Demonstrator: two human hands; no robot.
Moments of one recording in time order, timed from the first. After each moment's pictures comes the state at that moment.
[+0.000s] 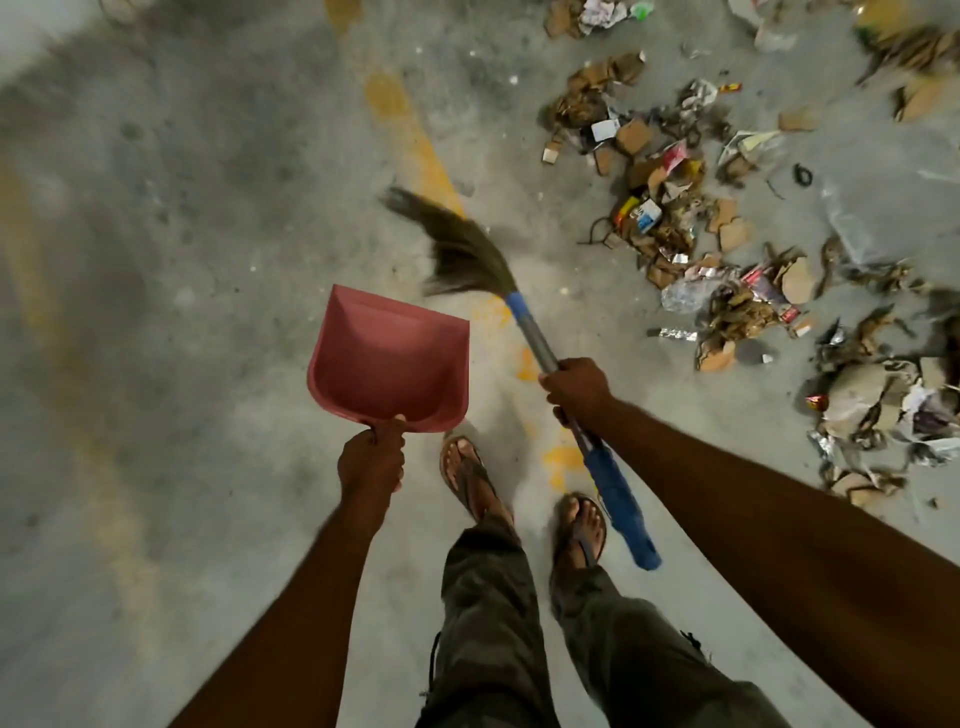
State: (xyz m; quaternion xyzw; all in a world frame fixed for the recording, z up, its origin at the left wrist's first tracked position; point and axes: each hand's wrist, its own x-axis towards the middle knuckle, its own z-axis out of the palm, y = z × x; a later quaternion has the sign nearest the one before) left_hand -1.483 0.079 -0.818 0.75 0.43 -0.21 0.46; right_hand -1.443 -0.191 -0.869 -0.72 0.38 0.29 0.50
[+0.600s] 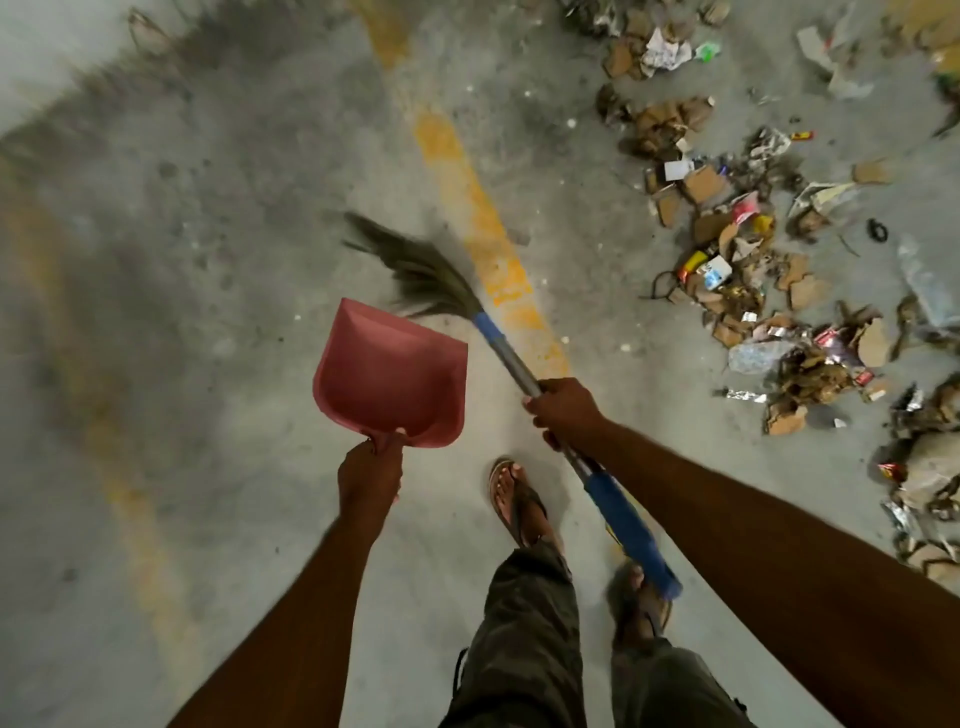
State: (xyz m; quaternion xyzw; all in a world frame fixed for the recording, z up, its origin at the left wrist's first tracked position) left_hand -1.308 0.206 -0.840 0.76 0.43 -0.24 0.42; right_hand -1.277 -0.062 -0.863 -0.70 0.34 0.33 0.54
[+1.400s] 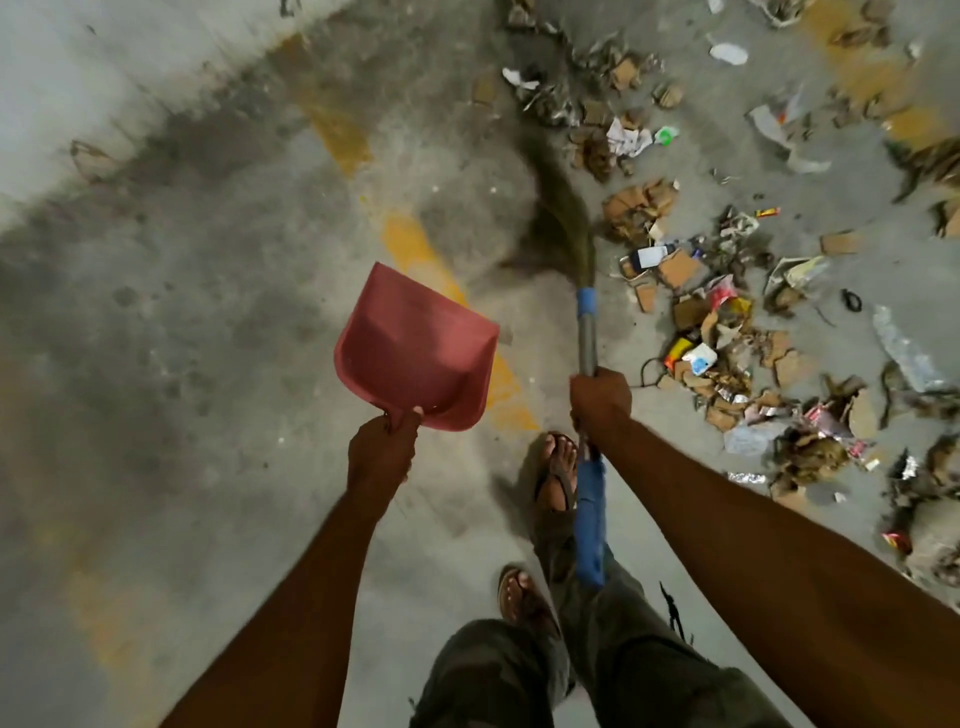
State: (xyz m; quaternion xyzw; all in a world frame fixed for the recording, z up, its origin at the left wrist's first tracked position) left_hand -1.016 0.125 -0.837 0.80 0.31 -0.29 0.43; right_hand -1.034 -0.152 -0.881 -0.68 0.53 0.19 0.47
